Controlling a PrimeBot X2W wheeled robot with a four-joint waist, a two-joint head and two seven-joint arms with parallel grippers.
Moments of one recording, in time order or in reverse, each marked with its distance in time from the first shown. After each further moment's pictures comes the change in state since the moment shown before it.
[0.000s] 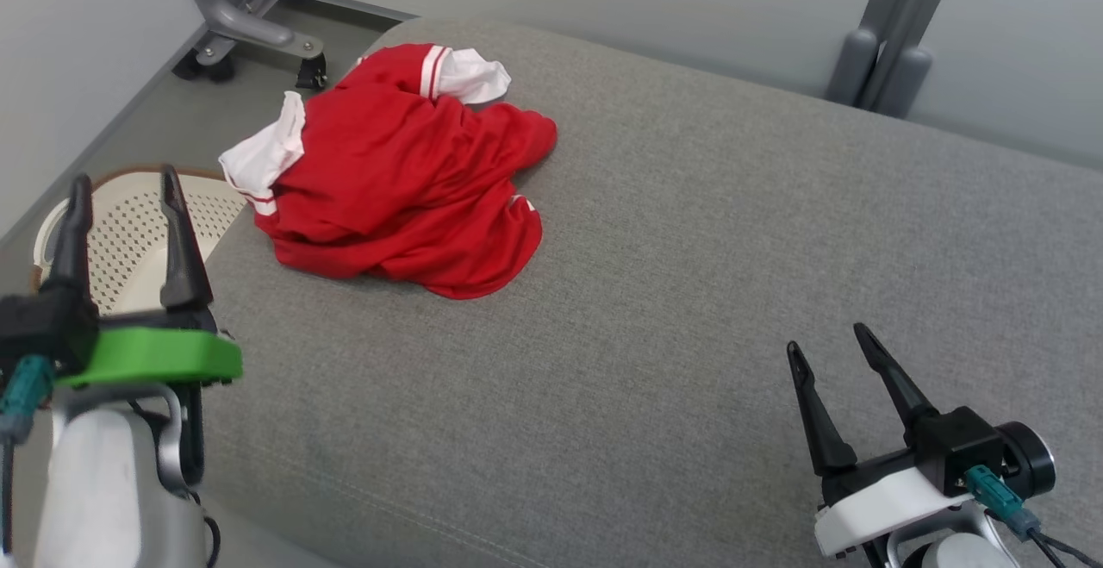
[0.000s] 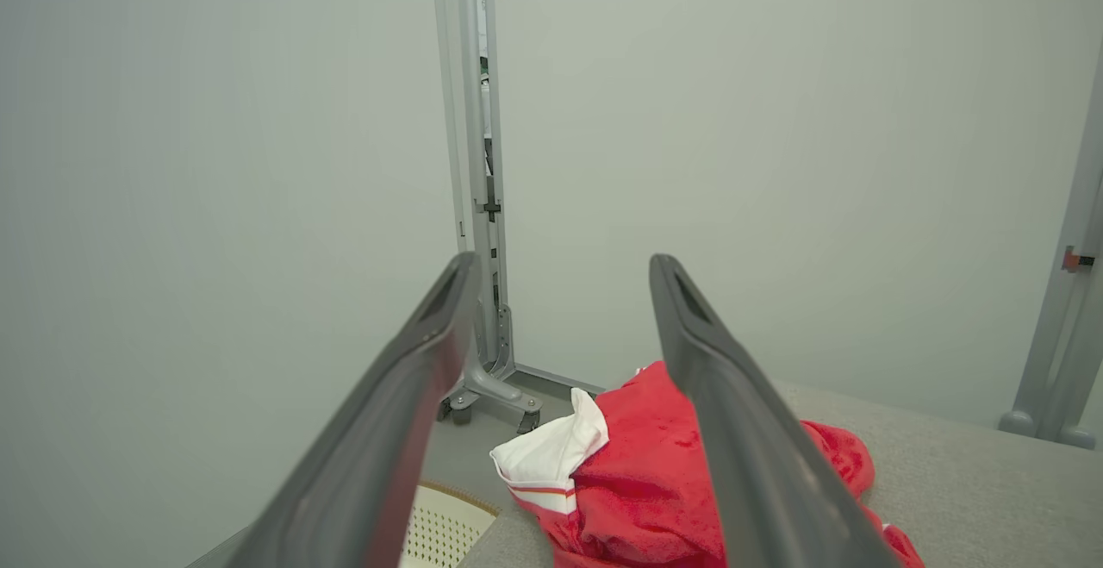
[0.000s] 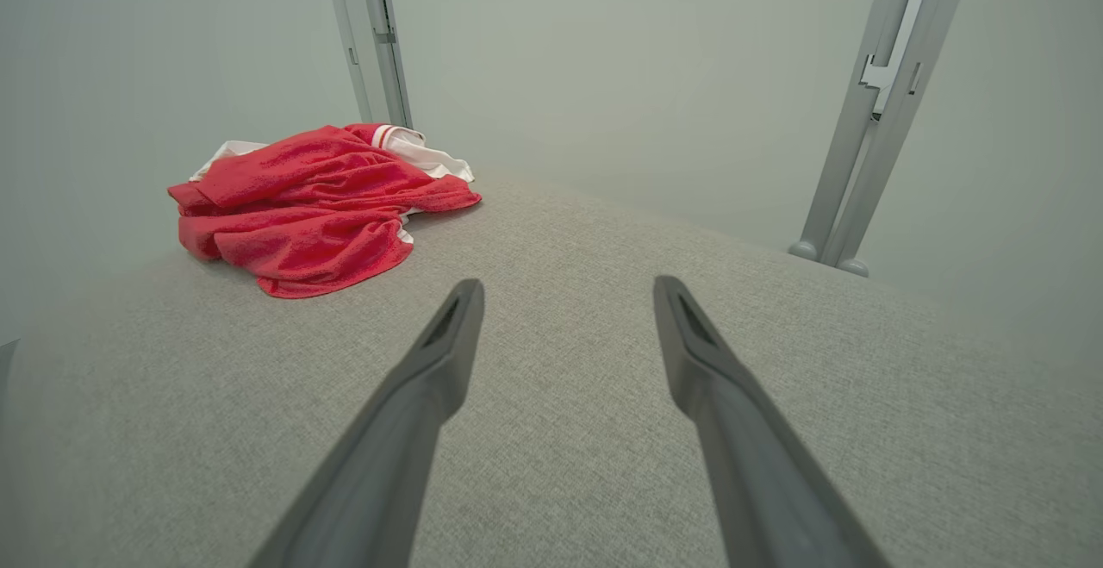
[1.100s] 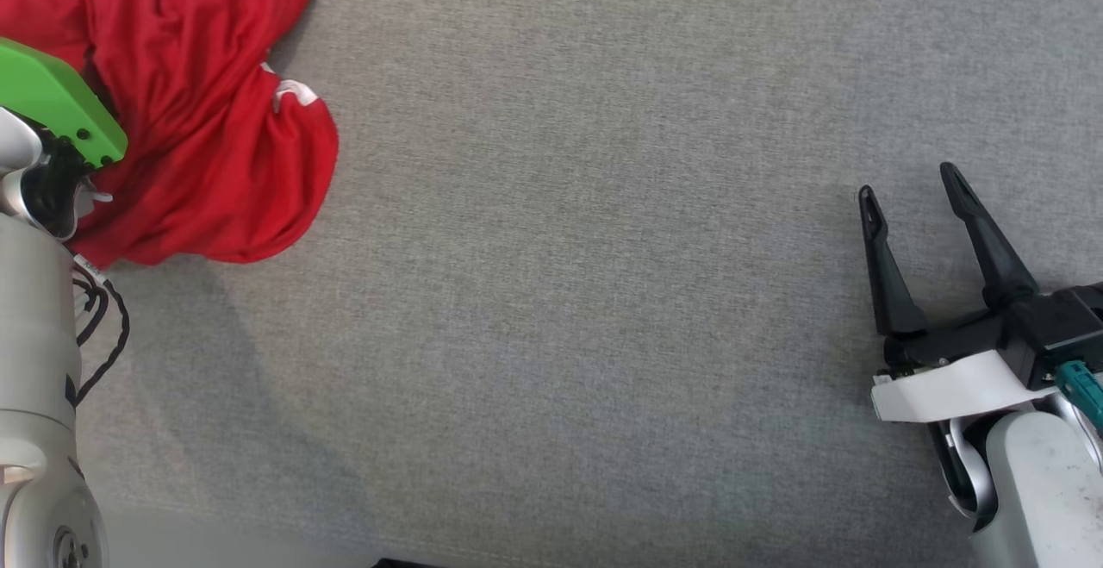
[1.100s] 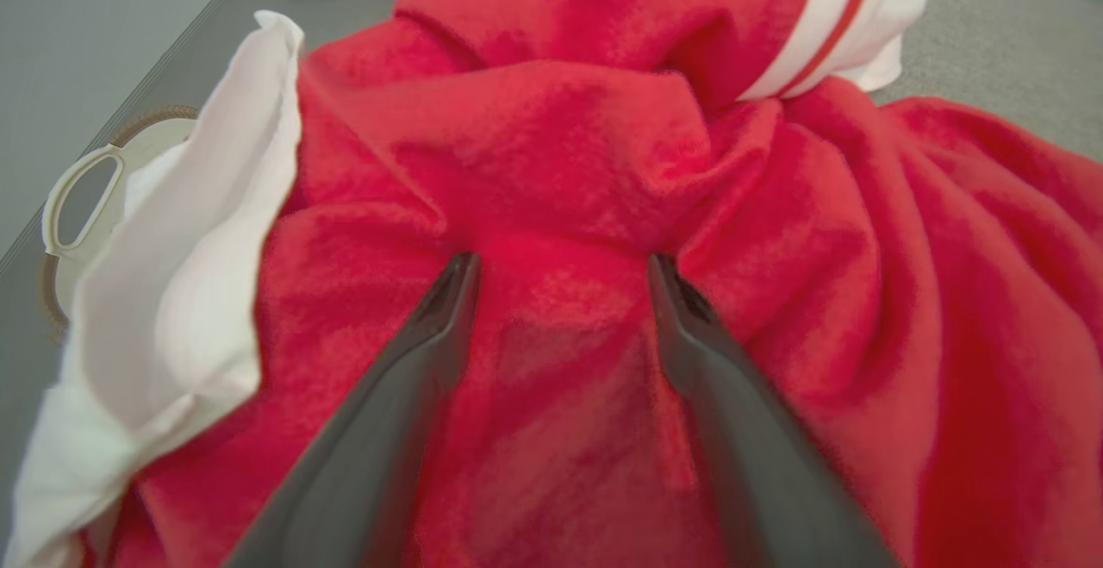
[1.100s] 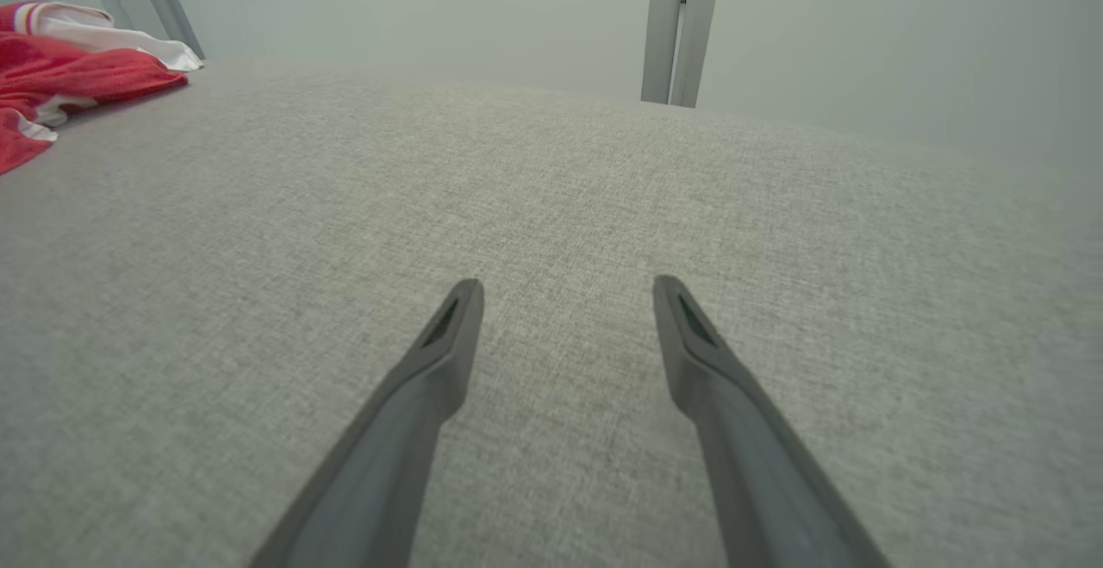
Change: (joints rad) left arm -0.795 0.193 -0.052 0.937 -0.213 -0.027 0.498; right arm -0.196 -0.086 -0.071 -0.100 -0.026 0.000 -0.002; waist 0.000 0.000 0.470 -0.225
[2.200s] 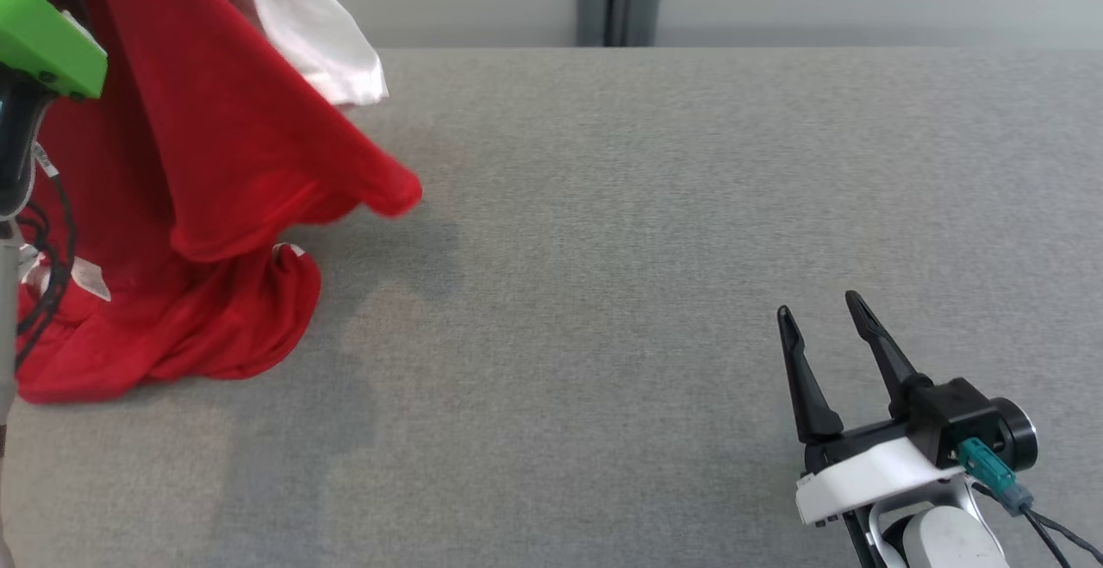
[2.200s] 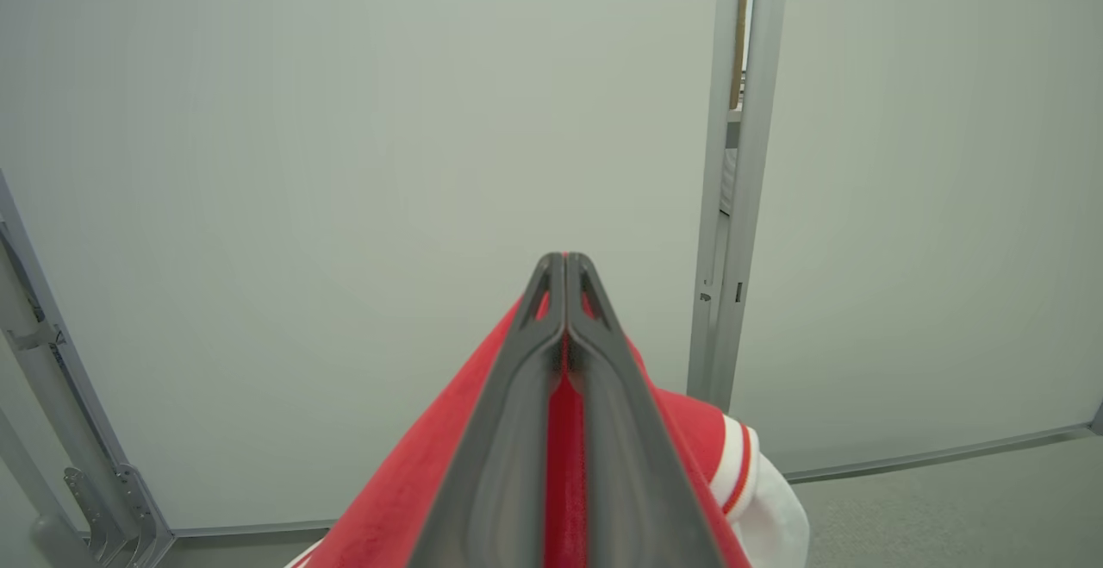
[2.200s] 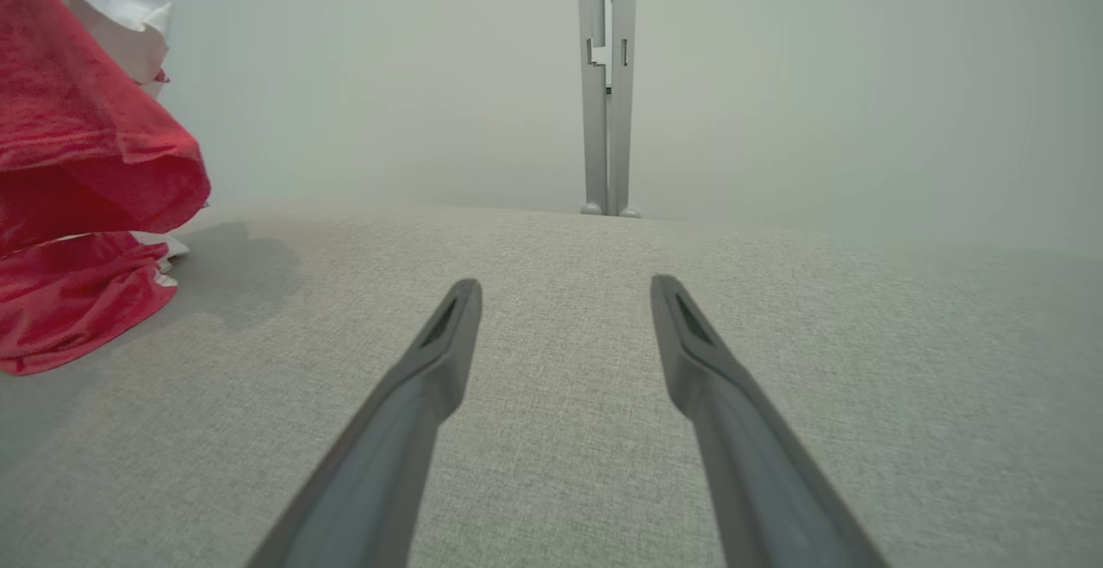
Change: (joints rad) left arm 0.171 0.192 -0.328 -0.783 -0.303 0.015 -0.112; right arm 0.134 0.133 0.064 0.105 0.046 0.000 0.001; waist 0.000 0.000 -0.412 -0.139
